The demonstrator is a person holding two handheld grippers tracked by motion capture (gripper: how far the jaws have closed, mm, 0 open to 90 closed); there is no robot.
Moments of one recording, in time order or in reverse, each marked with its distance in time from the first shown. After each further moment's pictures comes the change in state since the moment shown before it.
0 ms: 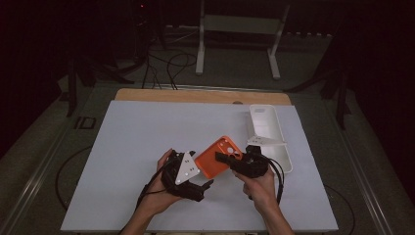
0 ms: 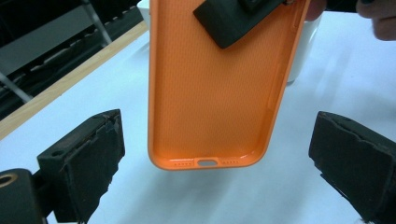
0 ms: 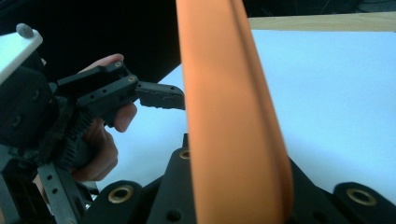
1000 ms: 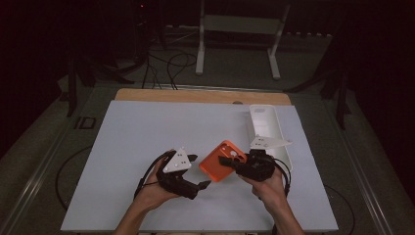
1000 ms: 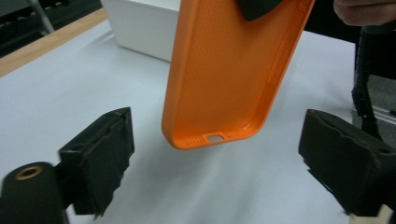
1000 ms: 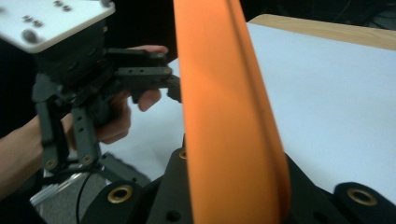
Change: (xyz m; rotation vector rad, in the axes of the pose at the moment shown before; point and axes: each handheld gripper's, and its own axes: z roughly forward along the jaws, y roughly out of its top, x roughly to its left) left arm 0.020 -0.008 0.000 -0.017 -0.219 -0.097; right arm 0.010 0.008 -0.017 0.064 0.034 -0.150
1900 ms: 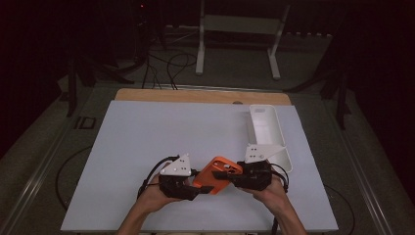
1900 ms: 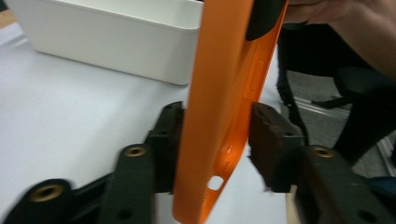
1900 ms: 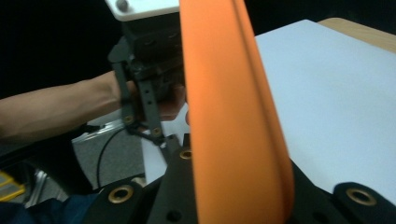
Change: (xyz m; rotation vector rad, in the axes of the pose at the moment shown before) left arm -0.003 -0.008 0.005 -0.031 -0.266 0.024; right arm 0.017 -0.002 0.000 0.059 0.215 -0.212
